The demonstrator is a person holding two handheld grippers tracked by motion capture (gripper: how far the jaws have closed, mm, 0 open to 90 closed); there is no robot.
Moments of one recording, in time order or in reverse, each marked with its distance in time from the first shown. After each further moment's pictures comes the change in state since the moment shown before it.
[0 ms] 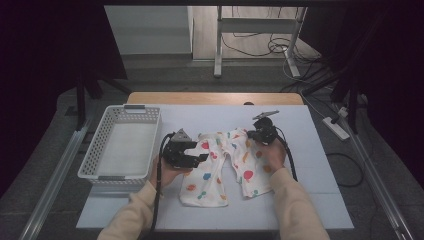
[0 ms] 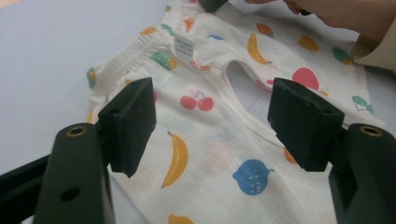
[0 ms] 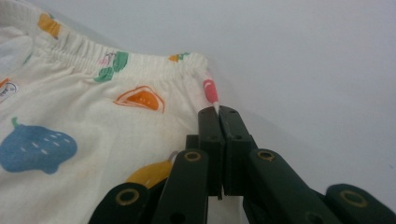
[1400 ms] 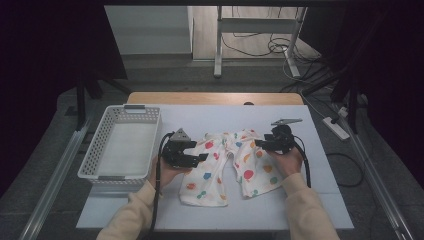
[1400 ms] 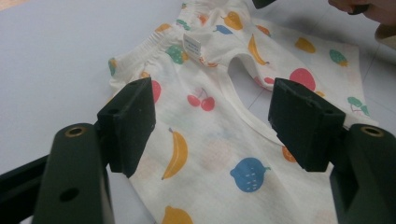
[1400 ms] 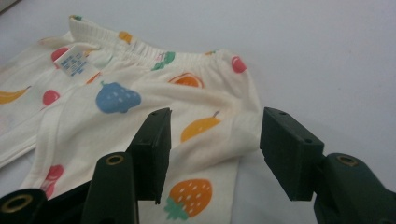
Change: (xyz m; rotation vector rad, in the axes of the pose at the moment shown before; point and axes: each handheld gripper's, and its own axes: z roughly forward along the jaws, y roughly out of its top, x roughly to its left) left arm 0.000 0.001 -0.003 -0.008 -0.007 0.001; right arm -0.001 -0.033 -0.061 -0.085 0.043 0.102
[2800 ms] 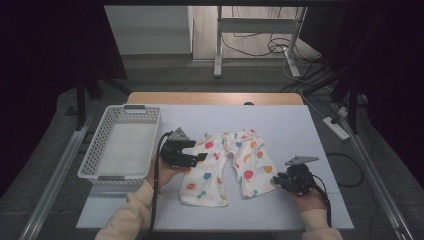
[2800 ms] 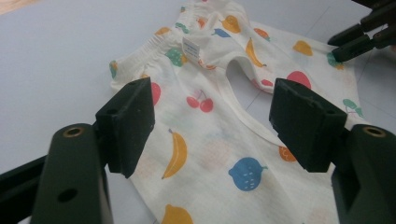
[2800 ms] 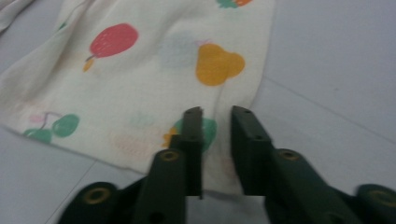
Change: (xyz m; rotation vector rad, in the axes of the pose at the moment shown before) left arm 0.001 0.001 -0.004 -0.004 -0.008 0.000; right arm 0.040 -0.096 -0.073 0.154 -0.064 -0.049
